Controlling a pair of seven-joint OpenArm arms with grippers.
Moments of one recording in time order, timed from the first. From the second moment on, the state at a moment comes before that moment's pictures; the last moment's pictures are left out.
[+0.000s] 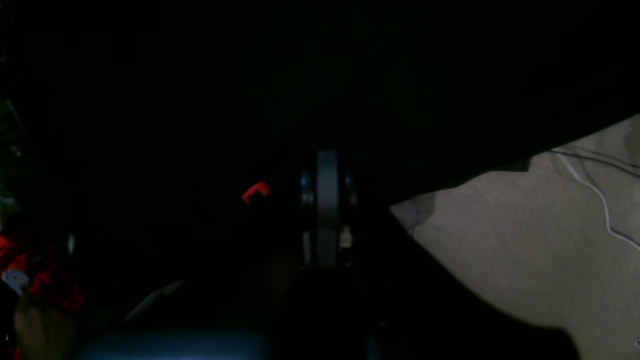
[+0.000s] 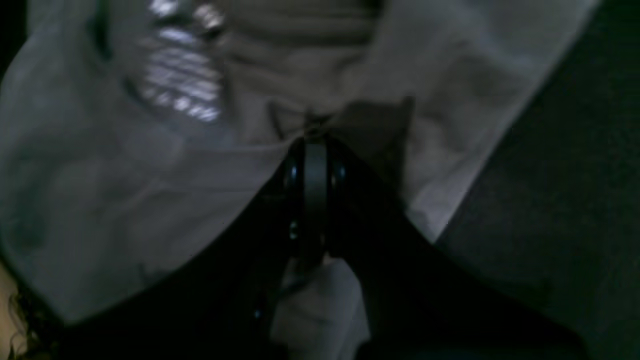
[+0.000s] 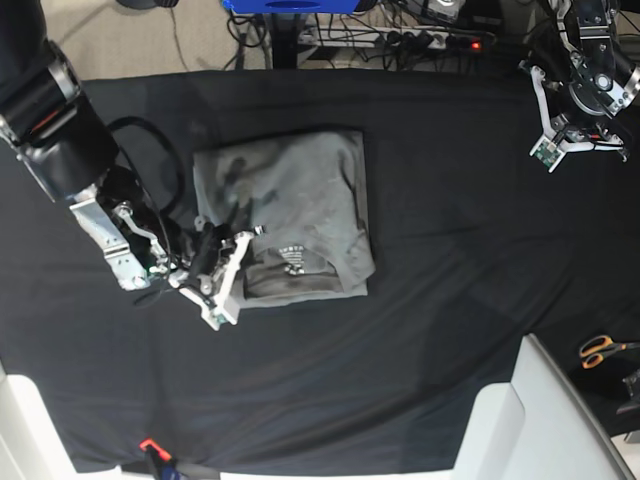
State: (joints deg) left arm 28.9 -16.8 -25.7 104.1 20.4 -42.1 37.2; right arm 24.6 13.8 -40.5 48.9 39.4 14.1 -34.2
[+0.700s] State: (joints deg) left arm 28.4 -16.6 -25.1 101.9 20.8 -42.1 37.6; right arm 19.3 14.7 -34.8 61.0 38.8 11.3 -32.1
